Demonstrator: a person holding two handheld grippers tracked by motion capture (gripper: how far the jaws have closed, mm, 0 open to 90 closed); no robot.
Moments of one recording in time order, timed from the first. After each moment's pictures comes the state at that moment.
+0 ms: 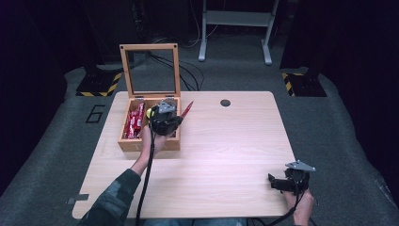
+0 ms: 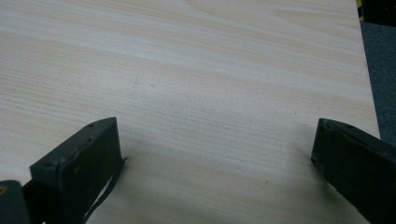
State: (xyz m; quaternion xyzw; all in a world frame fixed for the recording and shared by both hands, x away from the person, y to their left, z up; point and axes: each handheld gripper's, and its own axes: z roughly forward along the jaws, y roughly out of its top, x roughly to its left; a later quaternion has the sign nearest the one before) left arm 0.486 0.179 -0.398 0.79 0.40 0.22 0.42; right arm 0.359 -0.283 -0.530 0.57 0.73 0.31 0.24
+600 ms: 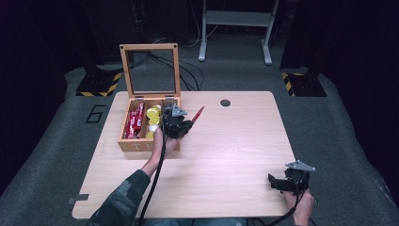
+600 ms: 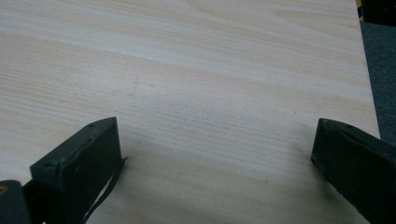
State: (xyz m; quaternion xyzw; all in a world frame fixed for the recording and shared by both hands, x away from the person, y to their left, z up) left arm 0.489 0.143 -0.416 0.80 0.38 0.20 0.41; right arm 0.359 -0.283 -0.530 0.57 0.73 0.31 0.24
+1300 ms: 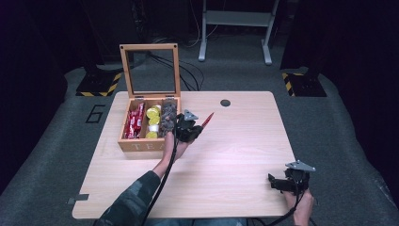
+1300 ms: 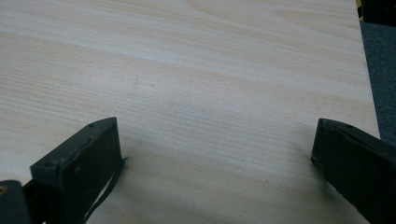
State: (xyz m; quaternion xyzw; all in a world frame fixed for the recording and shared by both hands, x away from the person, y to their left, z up) left arm 0.495 0.112 -0.441 0.82 0.37 0.17 0.40; right arm 0.359 -0.283 -0.530 0.57 0.73 0.31 0.24
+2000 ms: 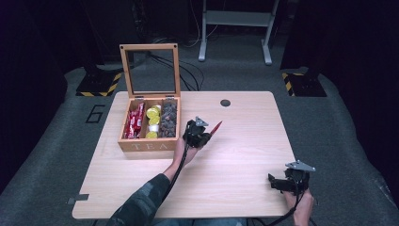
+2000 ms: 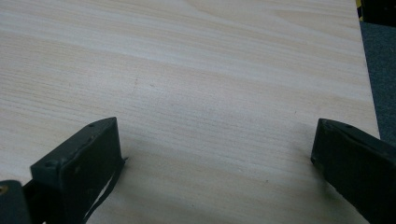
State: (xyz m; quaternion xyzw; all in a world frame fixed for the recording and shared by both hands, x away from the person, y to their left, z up) left arm 0.499 0.080 -0.475 0.83 0.37 0.14 0.39; right arm 0.359 -0.283 -0.530 0.57 0.73 0.31 0.24
